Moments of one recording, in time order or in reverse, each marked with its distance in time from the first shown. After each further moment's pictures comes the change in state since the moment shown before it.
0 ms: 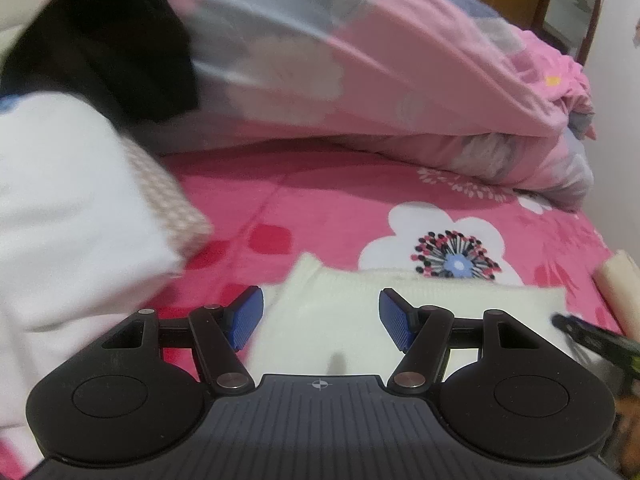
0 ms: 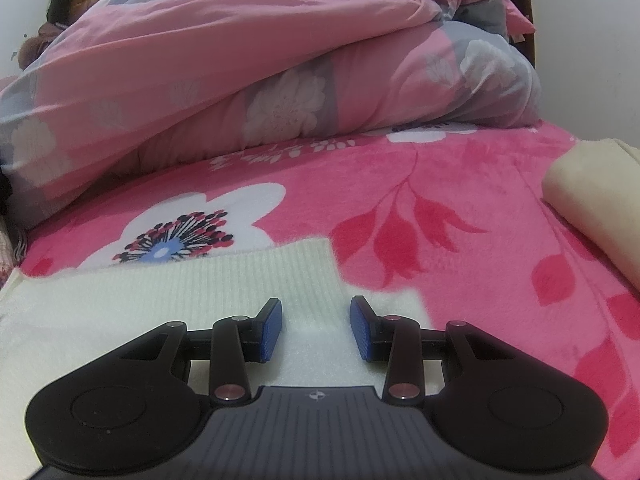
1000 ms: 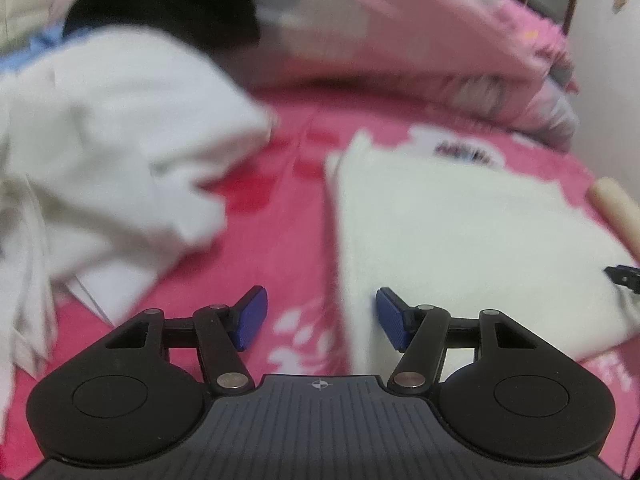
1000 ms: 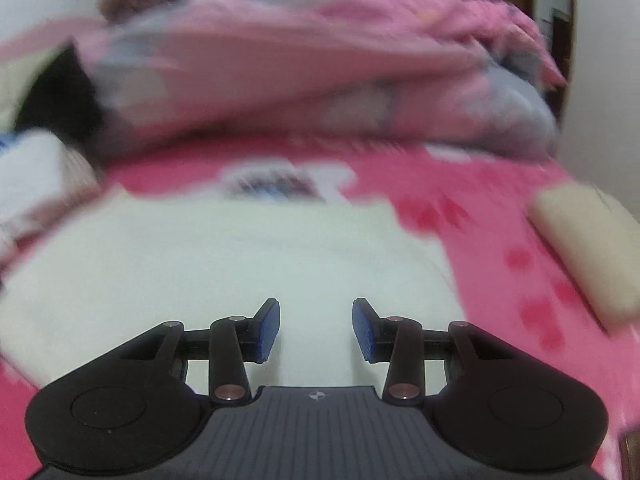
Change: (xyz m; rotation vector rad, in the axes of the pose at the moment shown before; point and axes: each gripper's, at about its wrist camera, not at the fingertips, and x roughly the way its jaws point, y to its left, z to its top) left arm -0.043 0.066 -0.111 0.036 0.053 -0.016; right arm -0.126 0.055 -0.048 -0.157 0.058 0.013
